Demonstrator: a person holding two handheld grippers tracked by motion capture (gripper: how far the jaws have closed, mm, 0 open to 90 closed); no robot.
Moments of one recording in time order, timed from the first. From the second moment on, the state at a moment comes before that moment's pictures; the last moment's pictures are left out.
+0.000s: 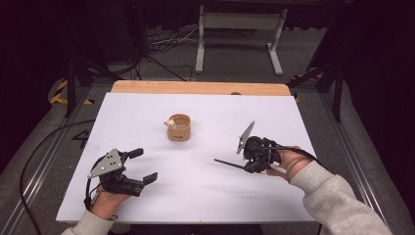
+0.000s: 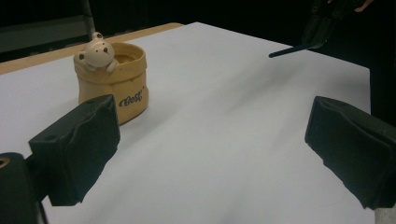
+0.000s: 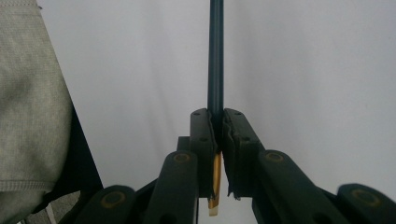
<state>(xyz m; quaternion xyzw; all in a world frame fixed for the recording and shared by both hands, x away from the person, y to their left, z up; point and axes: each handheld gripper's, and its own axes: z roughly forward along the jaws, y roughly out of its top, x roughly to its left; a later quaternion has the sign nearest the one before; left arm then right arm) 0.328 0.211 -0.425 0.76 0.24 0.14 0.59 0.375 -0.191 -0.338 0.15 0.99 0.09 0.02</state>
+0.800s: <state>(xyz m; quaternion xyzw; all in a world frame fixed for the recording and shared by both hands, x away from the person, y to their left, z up) 0.332 0.194 -0.413 0.80 0.19 0.10 0.56 0.377 -0.141 -0.333 0.06 1.00 0.08 0.01</state>
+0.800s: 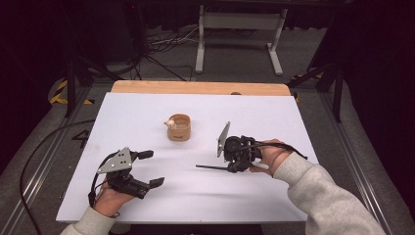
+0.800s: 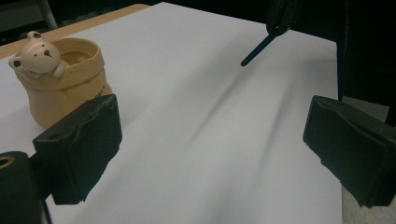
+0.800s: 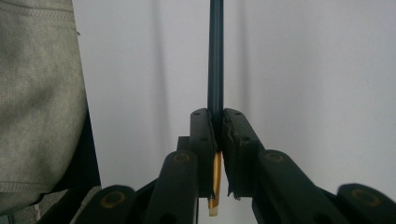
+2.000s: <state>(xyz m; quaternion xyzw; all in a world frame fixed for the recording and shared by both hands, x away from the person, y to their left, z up) 0.345 0.161 -0.376 0.86 0.14 0.07 0.48 0.383 -0.113 -0.343 0.02 1.00 0.08 0.00</state>
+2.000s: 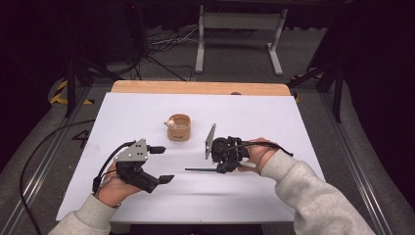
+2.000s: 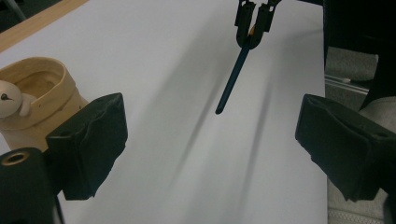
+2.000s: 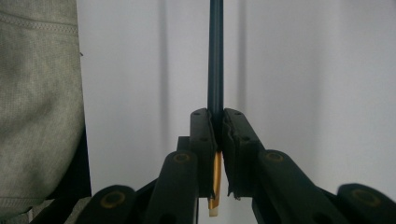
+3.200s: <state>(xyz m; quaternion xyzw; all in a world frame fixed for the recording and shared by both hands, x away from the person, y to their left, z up) 0.360 0.117 -0.359 0.93 0.09 0.03 0.35 0.386 -0.100 -0.350 0.02 1.00 0.08 0.00</state>
